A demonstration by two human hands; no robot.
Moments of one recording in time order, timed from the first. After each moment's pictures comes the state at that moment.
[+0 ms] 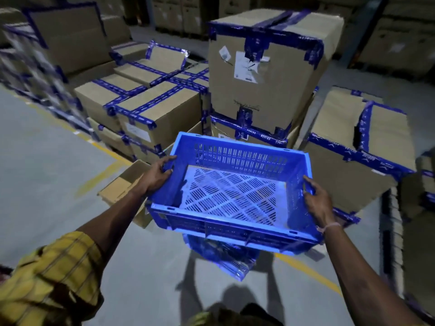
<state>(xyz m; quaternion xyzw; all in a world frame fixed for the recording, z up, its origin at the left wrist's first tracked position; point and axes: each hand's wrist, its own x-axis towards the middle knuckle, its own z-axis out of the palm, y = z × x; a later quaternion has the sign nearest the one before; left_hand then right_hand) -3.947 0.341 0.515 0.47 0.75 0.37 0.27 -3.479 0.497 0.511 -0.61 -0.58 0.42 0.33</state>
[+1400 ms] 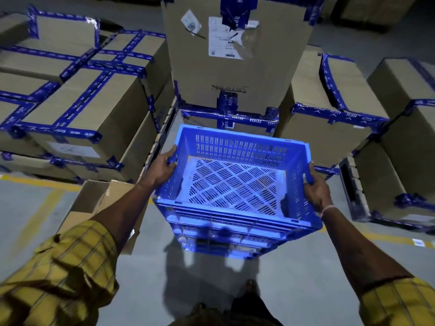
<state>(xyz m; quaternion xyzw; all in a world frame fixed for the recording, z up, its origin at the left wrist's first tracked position) -4.073 0.547 0.428 0.61 0.65 0.29 0.35 -3.566 0.518 0.433 -0.74 -0.52 0.30 0.30</state>
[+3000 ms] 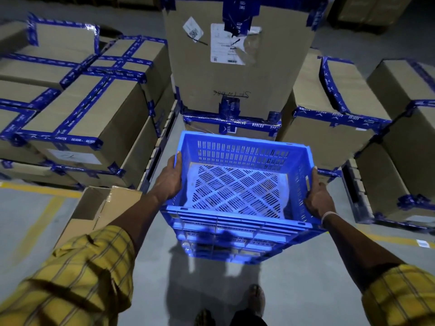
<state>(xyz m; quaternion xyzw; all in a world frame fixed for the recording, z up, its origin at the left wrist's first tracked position) -4.046 0.531 0.437 0.68 0.69 0.12 0.20 -3.572 0.517 0.428 -0.77 -0.61 0.17 0.09</state>
